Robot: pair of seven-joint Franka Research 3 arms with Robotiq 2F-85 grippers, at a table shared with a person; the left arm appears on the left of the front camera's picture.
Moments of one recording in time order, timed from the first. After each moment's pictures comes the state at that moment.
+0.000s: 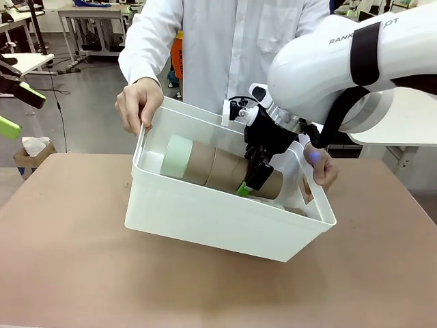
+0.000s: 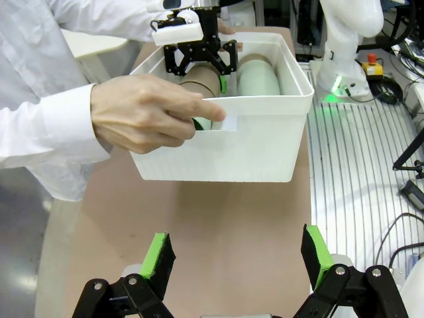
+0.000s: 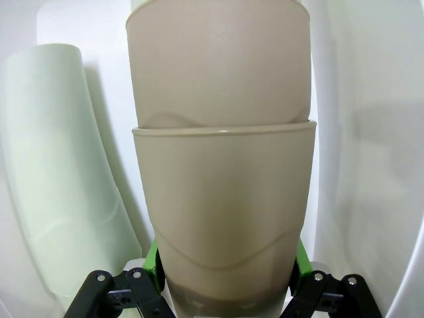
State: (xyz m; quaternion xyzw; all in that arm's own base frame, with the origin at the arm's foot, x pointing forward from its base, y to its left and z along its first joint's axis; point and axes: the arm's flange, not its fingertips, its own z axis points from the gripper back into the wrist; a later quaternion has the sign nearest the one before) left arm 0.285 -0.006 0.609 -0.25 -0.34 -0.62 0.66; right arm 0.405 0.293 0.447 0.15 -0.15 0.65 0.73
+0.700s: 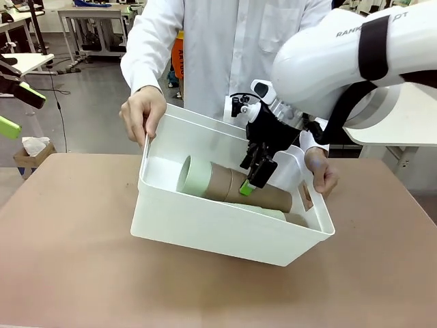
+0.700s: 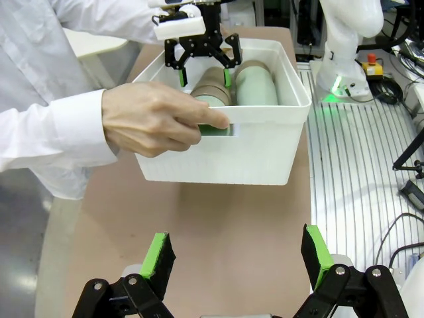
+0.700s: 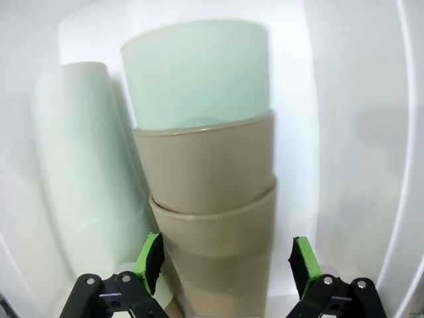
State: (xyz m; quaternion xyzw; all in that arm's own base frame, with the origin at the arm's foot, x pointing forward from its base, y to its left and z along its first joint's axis) left arm 0.285 -0.006 0.609 -0.25 -0.34 -0.62 0.66; right arm 0.400 0.289 0.459 0.15 -0.15 0.65 0.73
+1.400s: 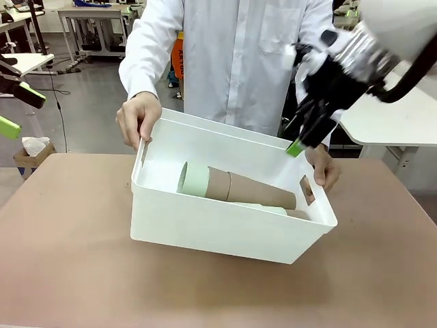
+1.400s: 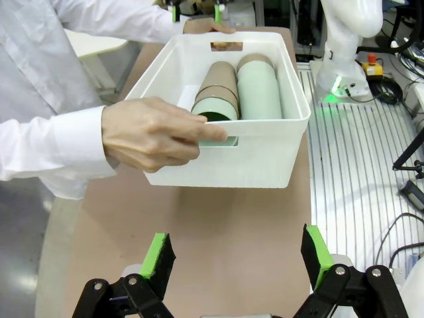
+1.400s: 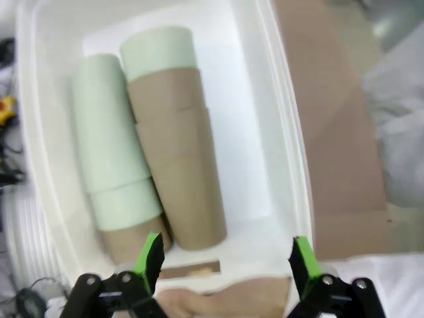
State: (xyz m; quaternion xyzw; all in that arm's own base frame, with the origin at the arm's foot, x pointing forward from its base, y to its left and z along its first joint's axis) left arm 0.285 -0.005 0.609 -0.25 -0.34 -0.62 0.66; right arm 0.403 0.174 0.554 0.16 -0.20 0.59 0.76
